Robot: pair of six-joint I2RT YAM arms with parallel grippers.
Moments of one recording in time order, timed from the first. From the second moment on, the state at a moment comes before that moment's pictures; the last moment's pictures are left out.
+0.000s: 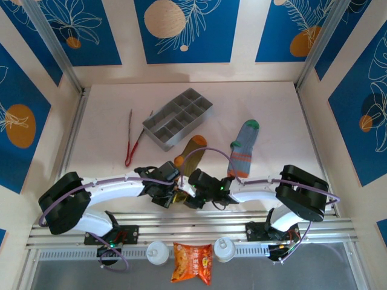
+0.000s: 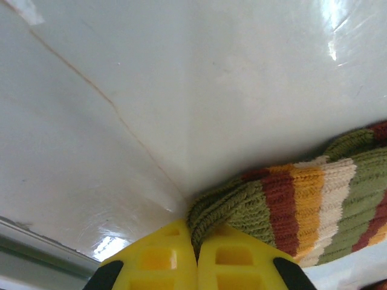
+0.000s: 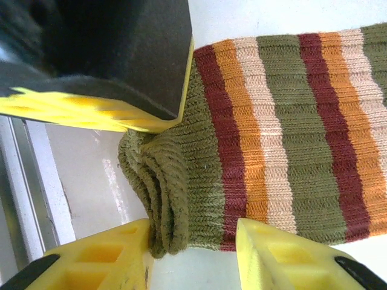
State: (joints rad) left arm -0.95 1.39 0.66 -0.51 0.15 -2.08; right arm 1.13 1.52 0.62 -0.04 -0.07 -0.01
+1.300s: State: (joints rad) left arm -0.84 1.37 0.68 -0.60 0.25 -2.07; right arm 1.19 1.52 0.50 0.34 0.03 -0.17
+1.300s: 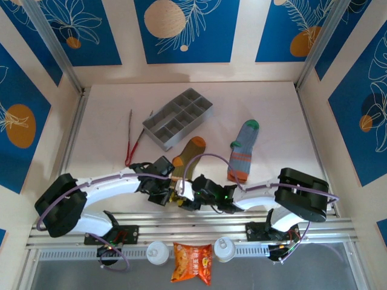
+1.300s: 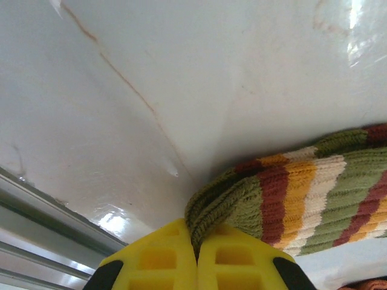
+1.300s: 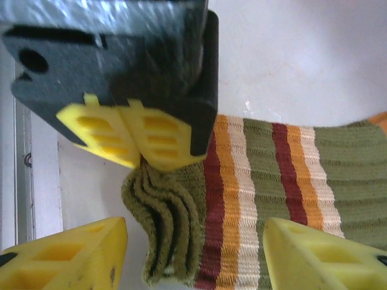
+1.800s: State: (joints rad) left arm -0.82 1.38 0.70 -0.60 0.27 -2.07; right arm 1.20 1.62 0.53 0.35 0.03 -0.14
